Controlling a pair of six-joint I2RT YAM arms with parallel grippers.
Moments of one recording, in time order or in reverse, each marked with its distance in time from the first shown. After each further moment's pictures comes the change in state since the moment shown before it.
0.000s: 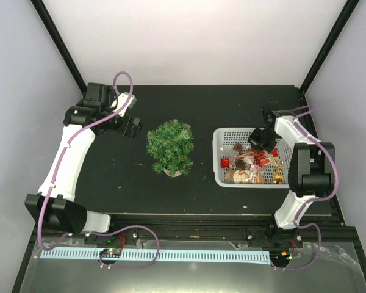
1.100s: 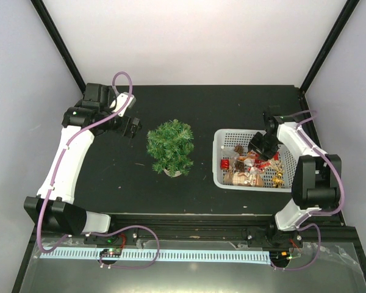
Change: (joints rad) left arm 0.000 -0.014 0.000 -0.003 0.000 0.009; right arm 0.034 -0.155 -0.087 -0.045 0.005 0.023
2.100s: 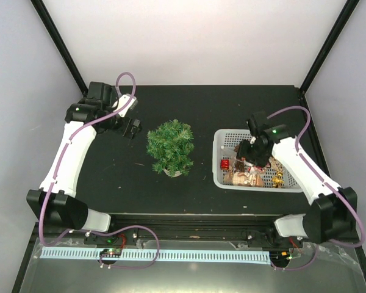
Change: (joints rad) left arm 0.000 0.047 0.025 -0.042 -0.013 0.046; right arm 0.283 -0.315 -0.083 -0.113 0.146 -0.098
